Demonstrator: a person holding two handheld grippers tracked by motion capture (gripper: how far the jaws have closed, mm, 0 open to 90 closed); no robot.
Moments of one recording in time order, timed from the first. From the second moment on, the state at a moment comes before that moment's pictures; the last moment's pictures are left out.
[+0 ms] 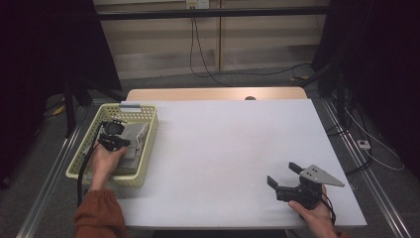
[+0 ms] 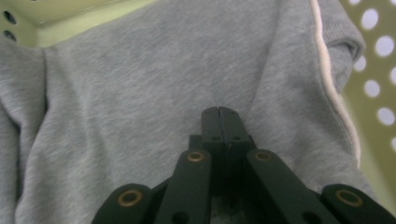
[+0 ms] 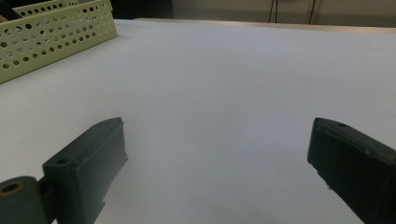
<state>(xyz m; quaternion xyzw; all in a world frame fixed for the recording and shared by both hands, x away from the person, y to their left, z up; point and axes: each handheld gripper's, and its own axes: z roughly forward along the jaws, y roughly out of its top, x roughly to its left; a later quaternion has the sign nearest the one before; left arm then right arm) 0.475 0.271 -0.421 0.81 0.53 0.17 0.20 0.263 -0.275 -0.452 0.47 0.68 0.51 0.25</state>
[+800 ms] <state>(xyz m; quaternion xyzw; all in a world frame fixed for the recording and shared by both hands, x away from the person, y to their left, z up) 0.473 0.260 -0.424 0.83 0.49 0.15 0.21 0.265 -0.276 -0.453 0.47 0.67 0.51 0.25</state>
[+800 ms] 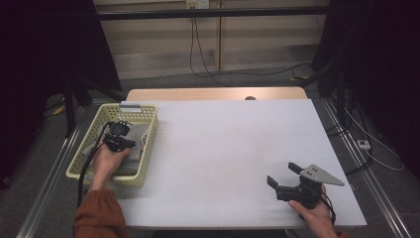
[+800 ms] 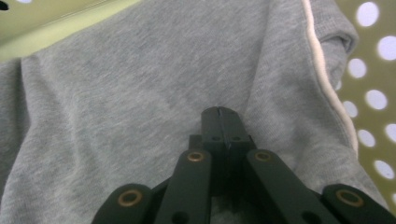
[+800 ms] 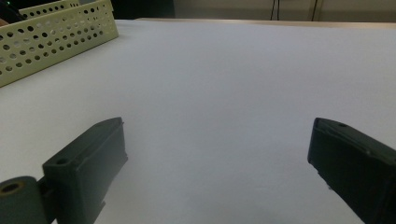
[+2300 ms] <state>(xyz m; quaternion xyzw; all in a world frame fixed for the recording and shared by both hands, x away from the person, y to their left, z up) 0.466 0.266 -0.404 0.79 0.50 0.21 0.28 0.269 -0.274 -0.454 0.47 0.68 0.51 0.25</state>
